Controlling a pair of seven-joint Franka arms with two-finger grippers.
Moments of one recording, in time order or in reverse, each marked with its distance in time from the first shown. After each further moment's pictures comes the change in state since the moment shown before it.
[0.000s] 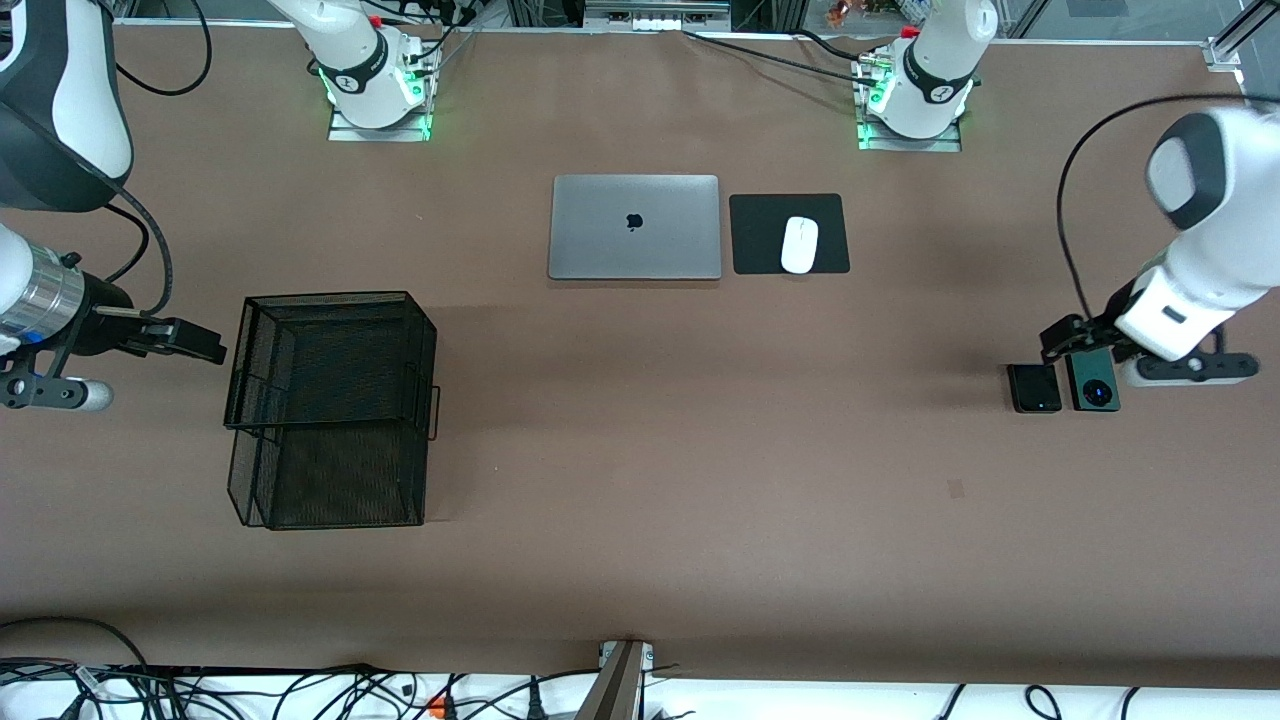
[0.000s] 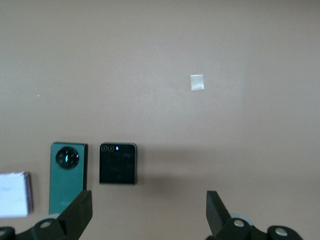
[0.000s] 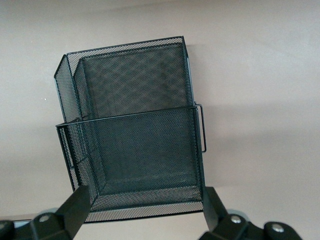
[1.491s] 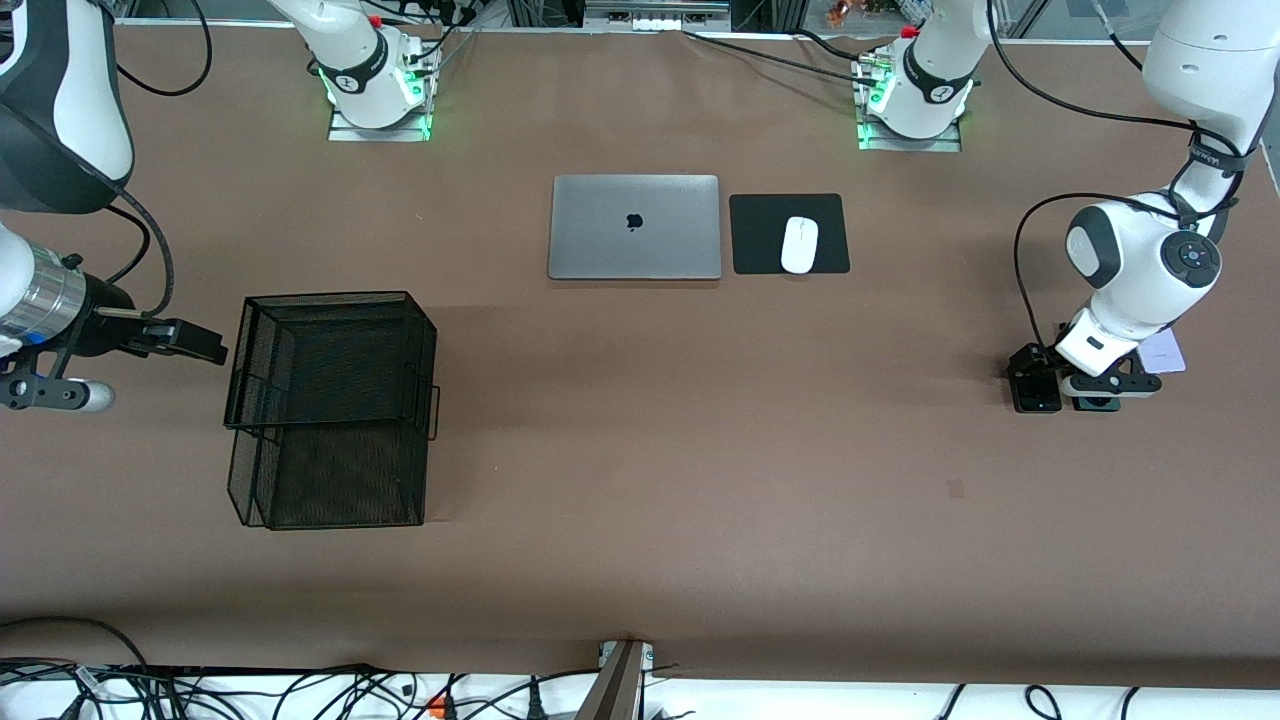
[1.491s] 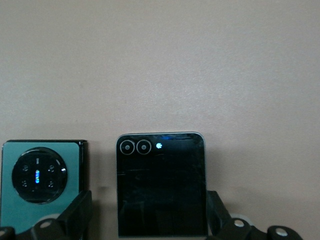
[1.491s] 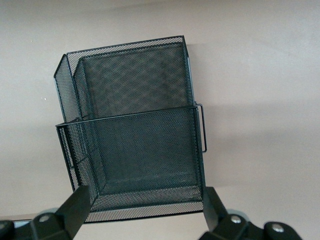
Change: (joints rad) left arm 0.160 0.305 0.002 -0.208 0.019 0.568 0.170; right arm 0.000 0.002 0.000 0.000 0.001 0.000 0.000
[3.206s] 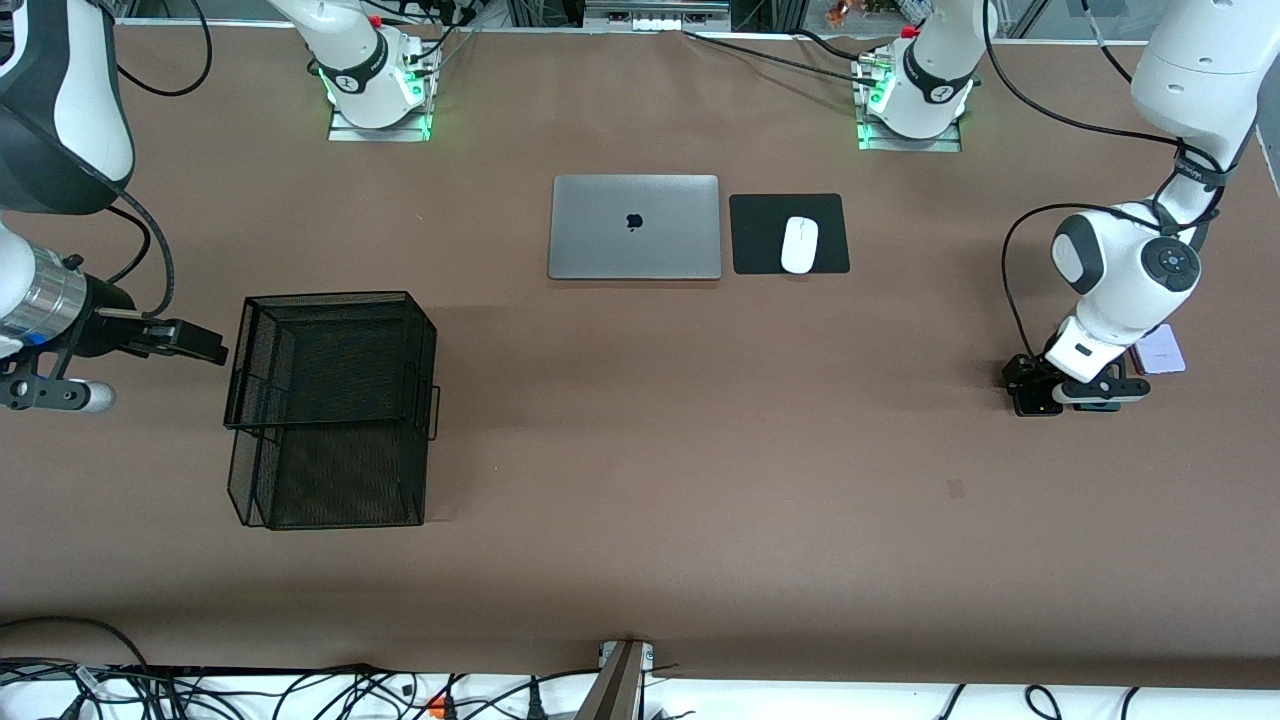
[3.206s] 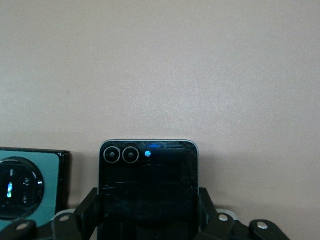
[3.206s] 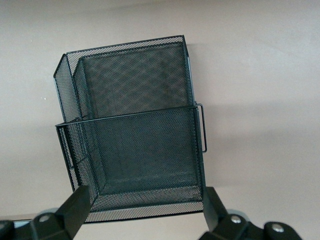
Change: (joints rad) left arm -0.008 0.047 -0.014 0.027 0.000 0.034 -0.067; right arm 0.000 0.001 0.000 0.000 0.000 0.000 0.000
